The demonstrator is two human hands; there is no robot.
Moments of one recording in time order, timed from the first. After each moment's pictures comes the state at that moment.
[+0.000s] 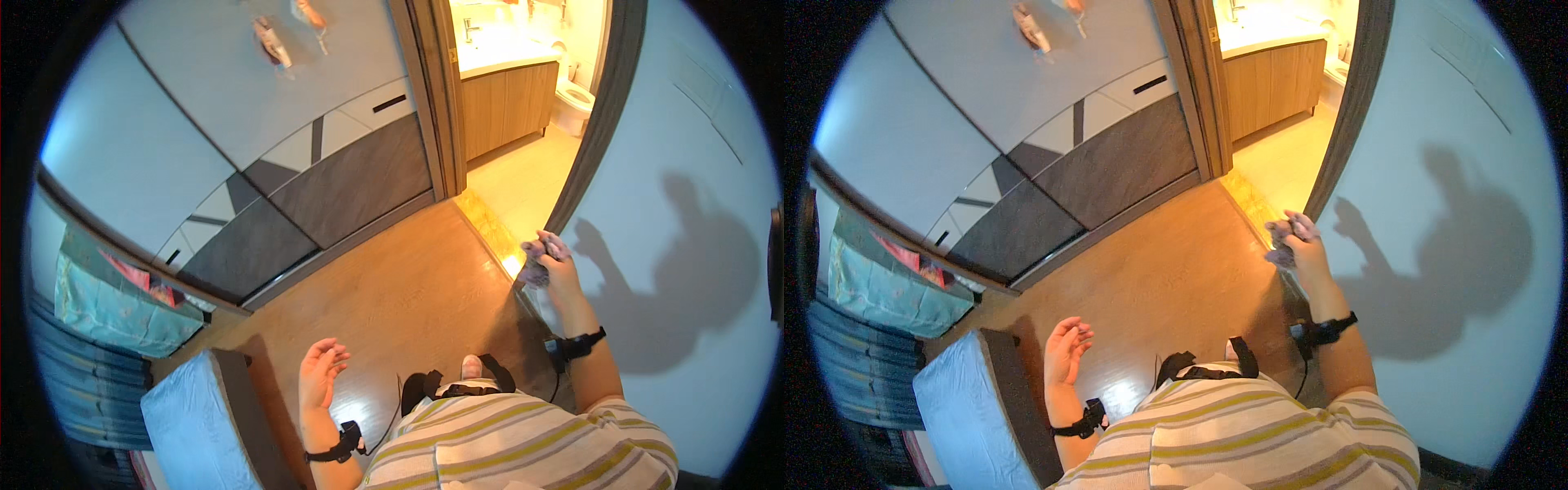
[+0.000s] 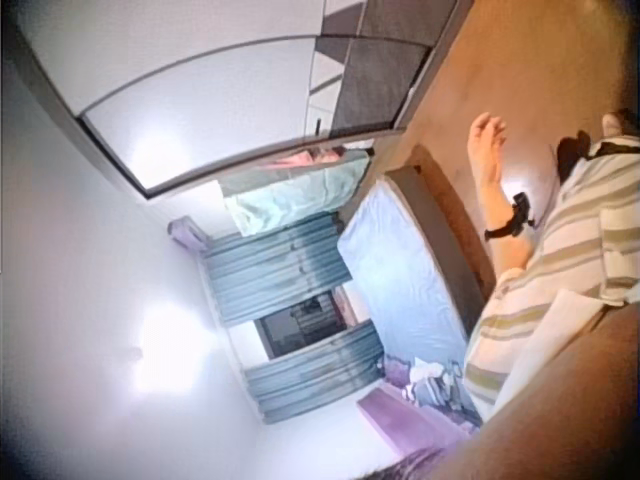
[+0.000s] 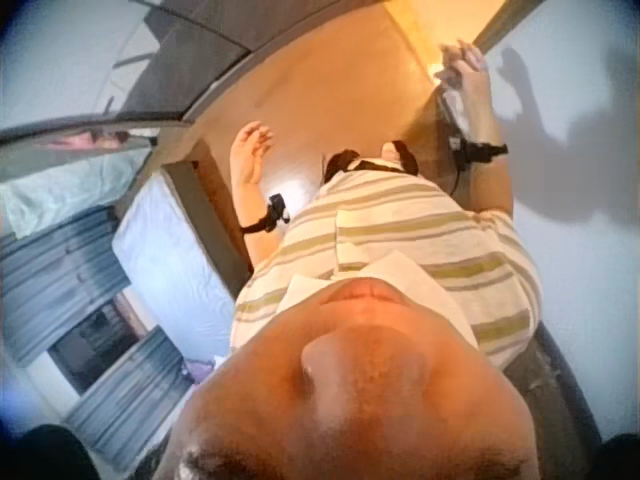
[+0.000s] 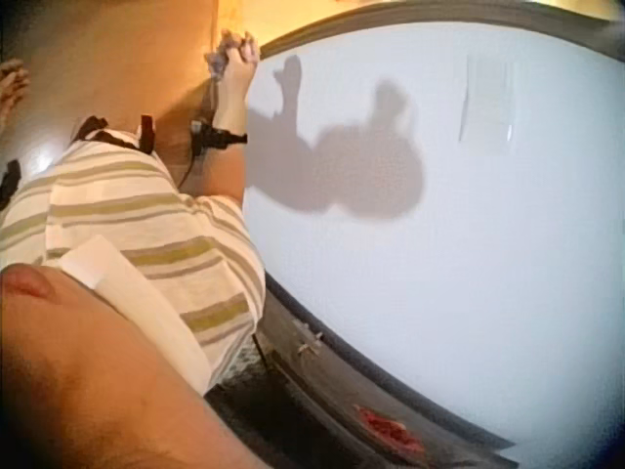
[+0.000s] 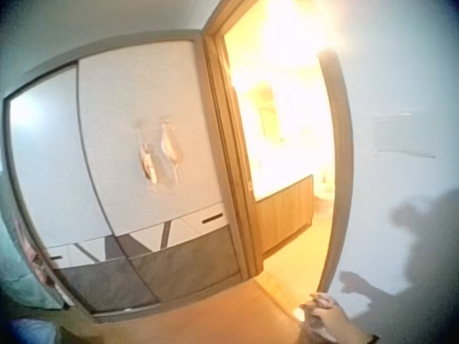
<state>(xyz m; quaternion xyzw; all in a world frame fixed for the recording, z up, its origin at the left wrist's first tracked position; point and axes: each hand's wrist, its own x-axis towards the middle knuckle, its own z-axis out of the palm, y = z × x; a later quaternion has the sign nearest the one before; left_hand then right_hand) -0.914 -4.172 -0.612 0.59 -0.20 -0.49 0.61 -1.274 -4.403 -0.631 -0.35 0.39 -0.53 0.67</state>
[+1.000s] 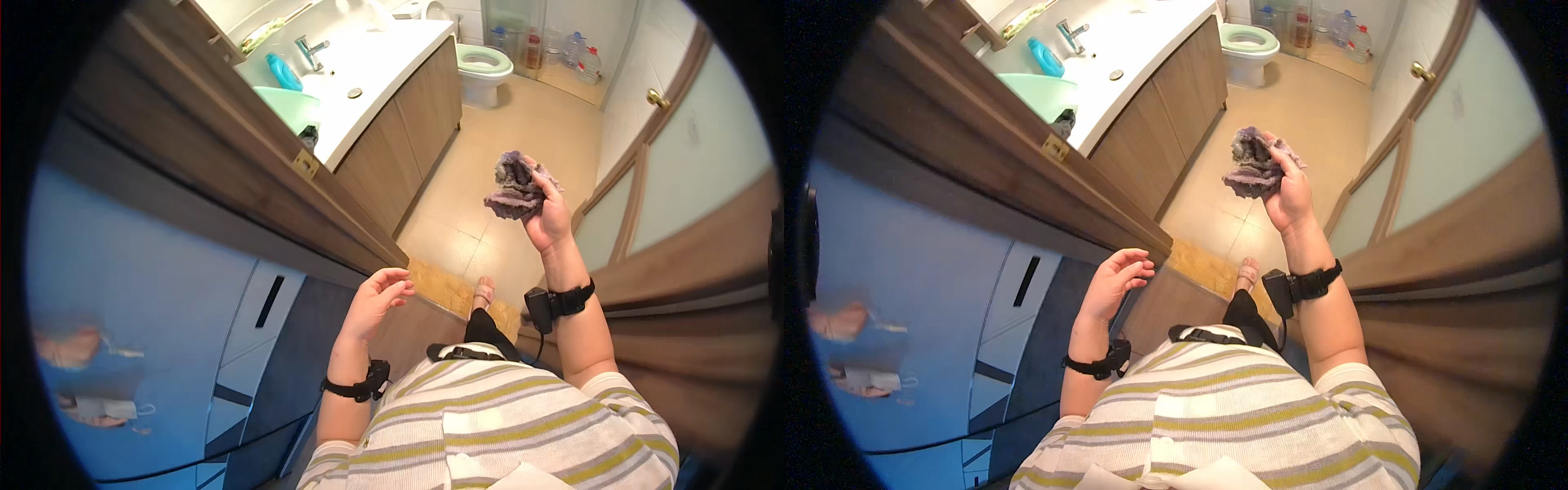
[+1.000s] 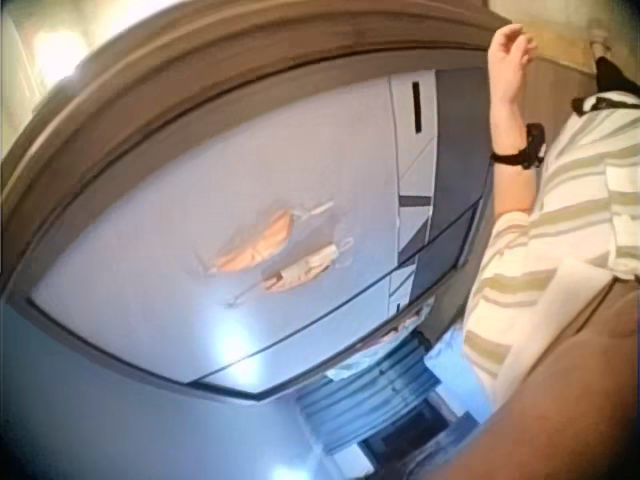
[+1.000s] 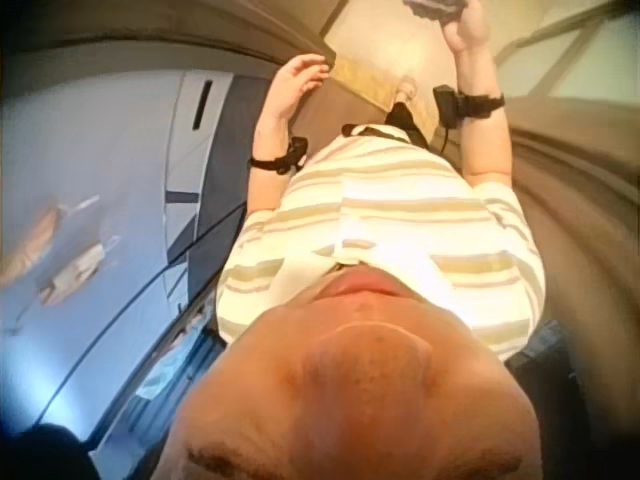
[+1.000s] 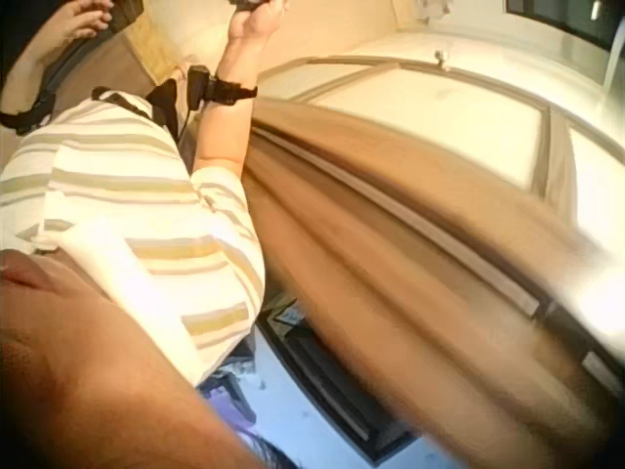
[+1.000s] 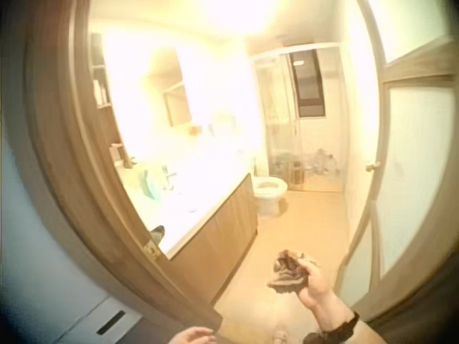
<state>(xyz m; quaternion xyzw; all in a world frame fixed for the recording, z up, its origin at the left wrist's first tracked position) -1.043 -4.941 -0.640 0.46 -0.47 -0.71 0.27 -1.352 -4.952 -0.639 -0.15 0.24 -0.77 0.57</state>
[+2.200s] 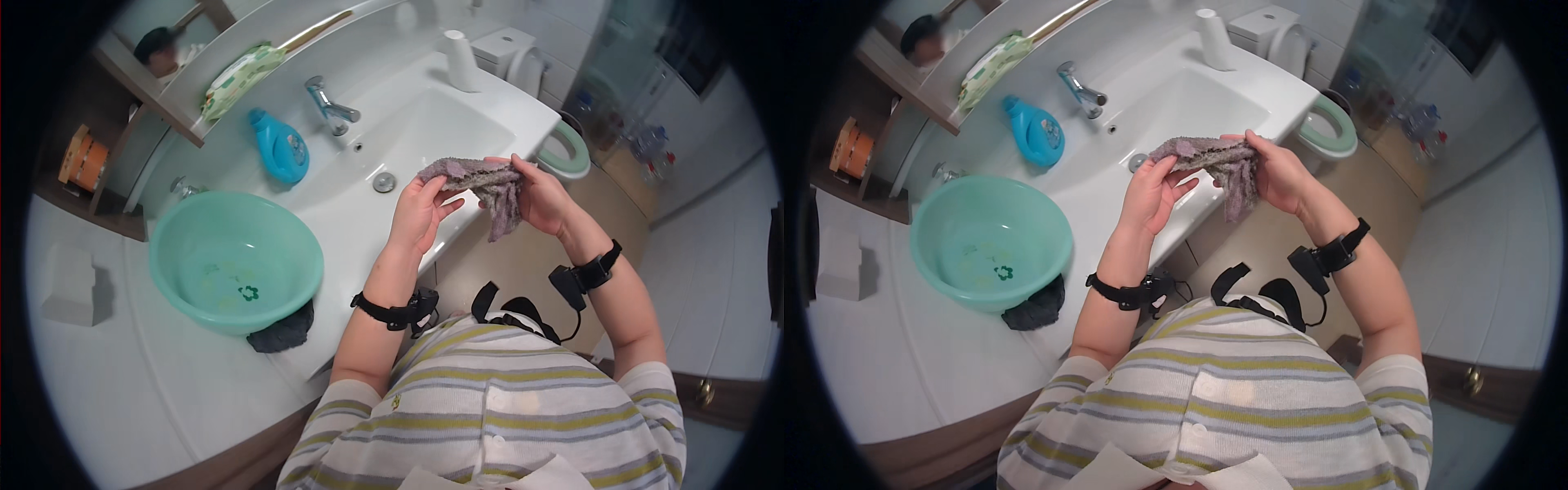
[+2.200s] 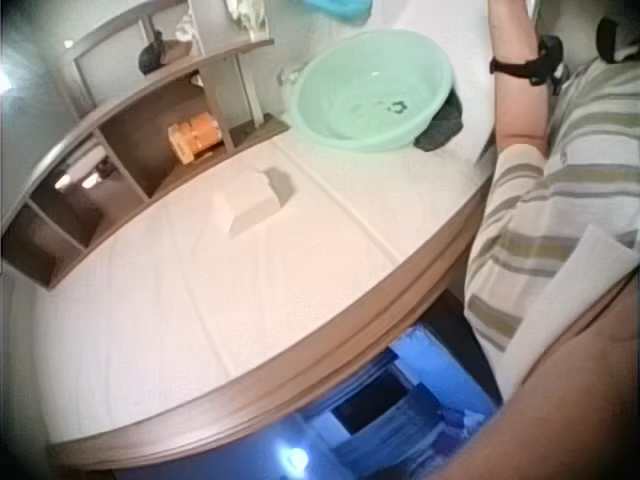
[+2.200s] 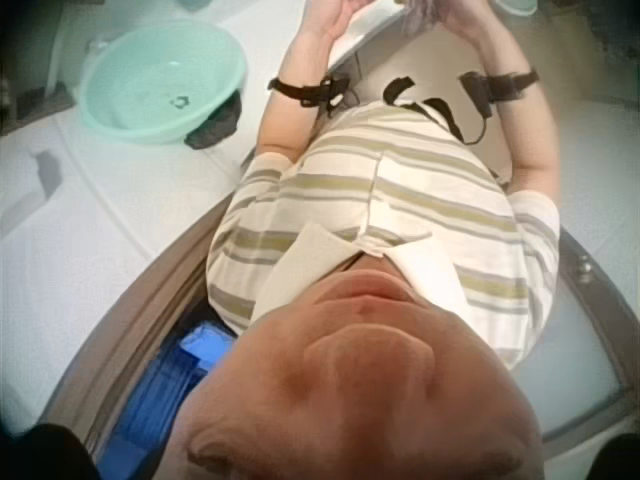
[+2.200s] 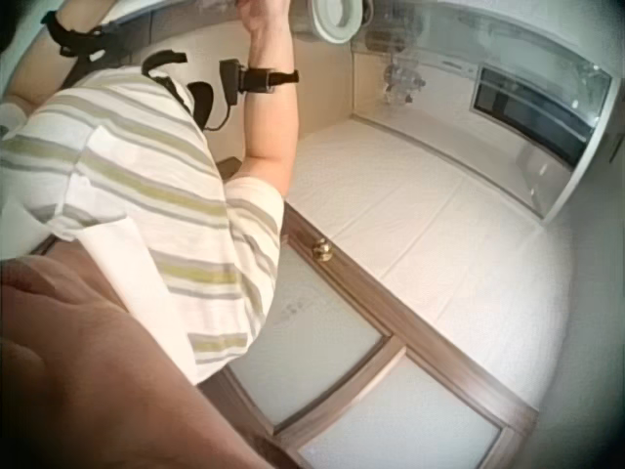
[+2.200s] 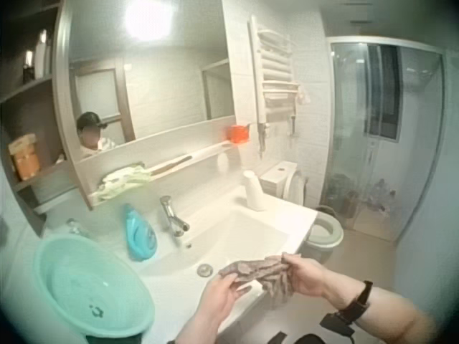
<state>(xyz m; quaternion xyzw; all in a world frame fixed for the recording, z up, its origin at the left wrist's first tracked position) -1.258 -5.521 -0.609 0.30 -0.33 -0.75 0.49 -1.457 -5.510 -0.579 -0.32 0.33 -0.43 0.78</state>
